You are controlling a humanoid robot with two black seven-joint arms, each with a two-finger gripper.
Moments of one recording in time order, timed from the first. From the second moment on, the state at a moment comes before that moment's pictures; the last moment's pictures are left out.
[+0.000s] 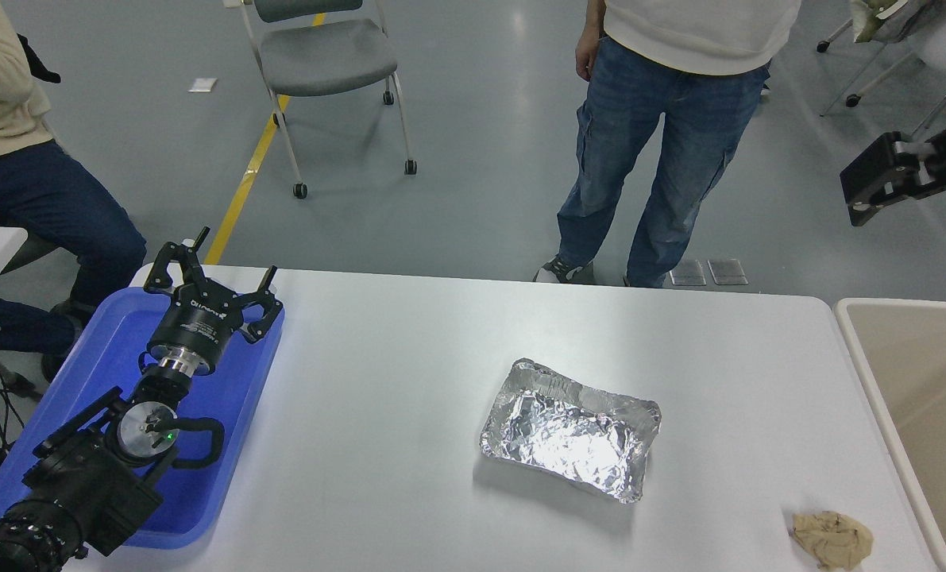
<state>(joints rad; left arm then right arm) -0.59 0.22 -0.90 -0.44 -0.08 -0.64 -0.32 2.52 -0.40 -1.55 1.41 -0.27 0.79 -0.02</state>
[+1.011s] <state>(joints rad) -0.59 0.22 -0.90 -0.44 -0.08 -0.64 -0.32 2.52 -0.39 -1.54 1.41 -0.27 0.79 -0.02</state>
